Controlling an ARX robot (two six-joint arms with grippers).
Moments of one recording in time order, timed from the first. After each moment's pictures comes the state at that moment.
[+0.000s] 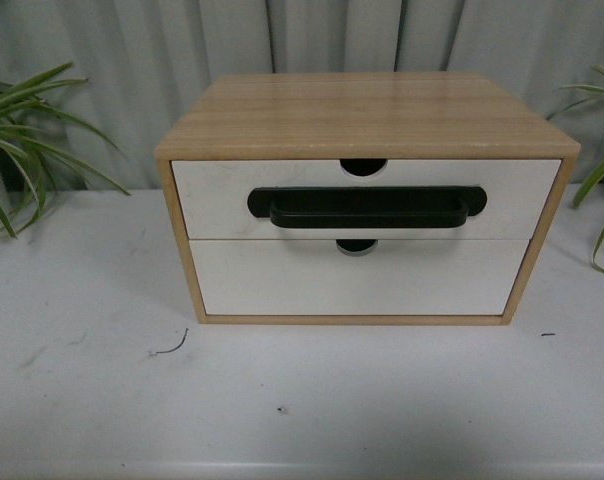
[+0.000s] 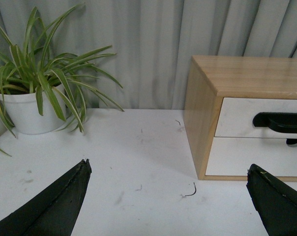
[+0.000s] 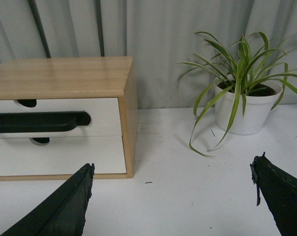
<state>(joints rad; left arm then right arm) 0.00 0.01 0.01 0.00 0.00 0.00 0.00 0.00 0.01 0.00 0.00 -0.01</state>
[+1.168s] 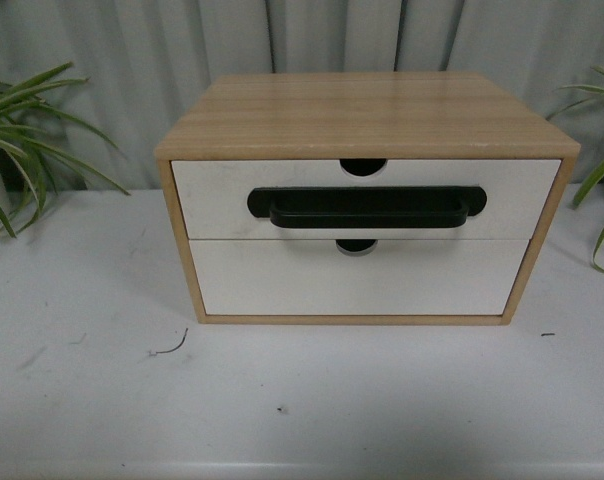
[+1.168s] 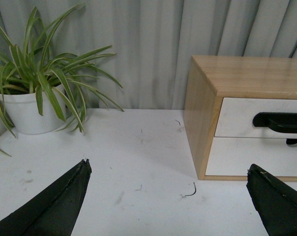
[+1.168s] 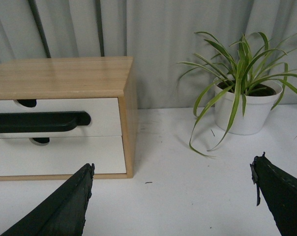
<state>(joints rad) 0.00 0.01 0.01 0.00 0.00 0.00 0.00 0.00 0.01 0.00 0.00 -0.01</state>
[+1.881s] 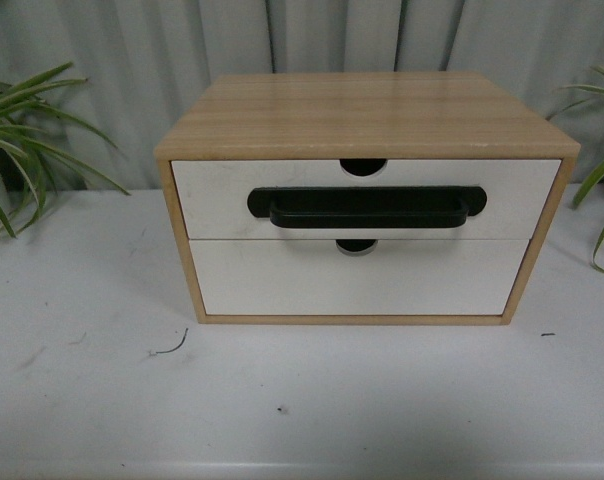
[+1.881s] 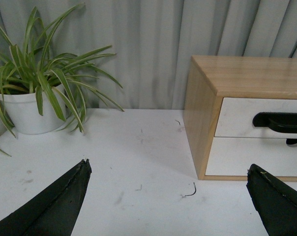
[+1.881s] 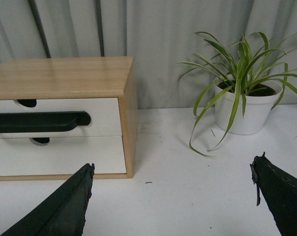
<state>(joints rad) 0.00 0.01 0.01 0.00 0.00 0.00 0.00 0.00 0.01 0.00 0.00 -0.01</state>
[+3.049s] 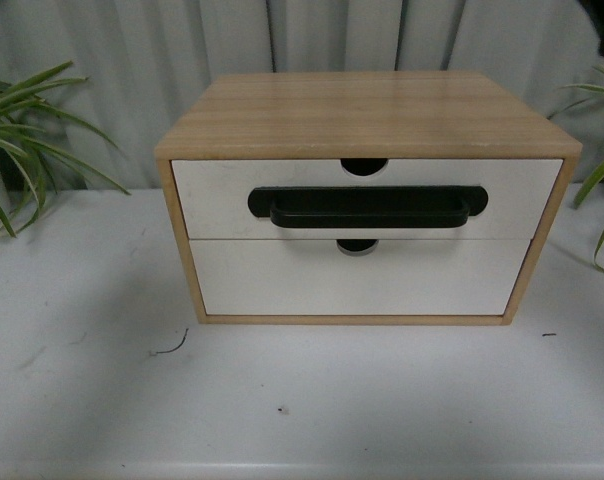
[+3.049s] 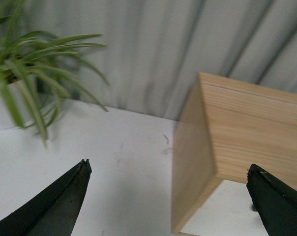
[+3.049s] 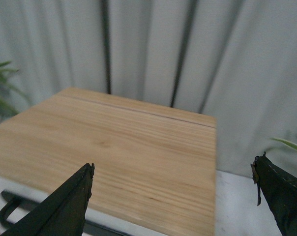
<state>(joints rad) -0.13 1.14 0.58 0.40 -0.17 -0.21 0.20 1.41 0.68 0.74 -0.06 -0.09</state>
